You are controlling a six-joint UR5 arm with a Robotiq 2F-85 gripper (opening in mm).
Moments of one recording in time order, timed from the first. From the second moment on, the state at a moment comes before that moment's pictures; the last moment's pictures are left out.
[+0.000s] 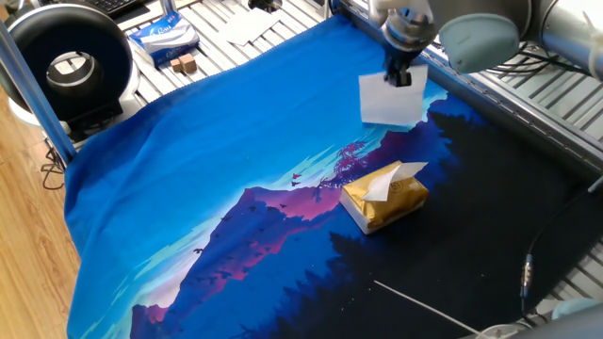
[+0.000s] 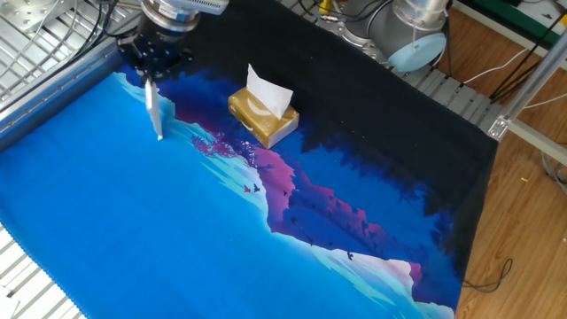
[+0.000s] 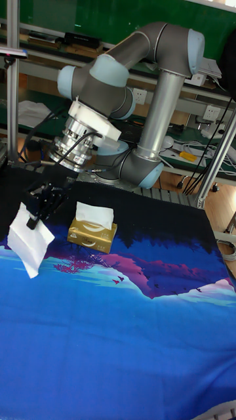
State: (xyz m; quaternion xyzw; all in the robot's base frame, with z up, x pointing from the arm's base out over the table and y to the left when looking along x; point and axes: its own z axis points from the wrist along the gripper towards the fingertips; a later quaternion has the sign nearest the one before) arm 0.519 -0.172 0.138 -0.45 0.87 -0.20 0.07
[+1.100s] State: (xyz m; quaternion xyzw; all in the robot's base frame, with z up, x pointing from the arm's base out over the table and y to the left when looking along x) arm 0.480 -0.117 0.123 -0.40 0.91 -0.07 0.06
